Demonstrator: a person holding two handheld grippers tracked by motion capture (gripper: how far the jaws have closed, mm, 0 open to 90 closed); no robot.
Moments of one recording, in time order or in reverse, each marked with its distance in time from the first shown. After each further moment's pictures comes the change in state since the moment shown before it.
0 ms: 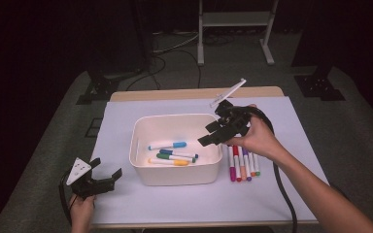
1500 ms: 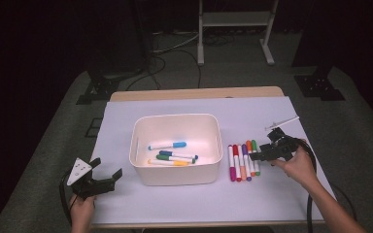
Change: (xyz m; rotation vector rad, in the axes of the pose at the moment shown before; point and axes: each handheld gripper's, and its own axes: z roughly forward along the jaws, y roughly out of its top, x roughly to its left) left arm -0.001 0.000 0.000 -0.001 0.000 0.010; right arm -0.095 -0.174 0.001 0.011 -0.252 0.375
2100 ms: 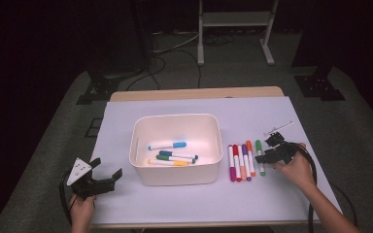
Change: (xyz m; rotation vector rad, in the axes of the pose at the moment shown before) left arm 0.000 0.000 0.000 0.000 -0.002 -0.002; right arm -0.015 -0.015 0.023 0.095 -0.184 0.033
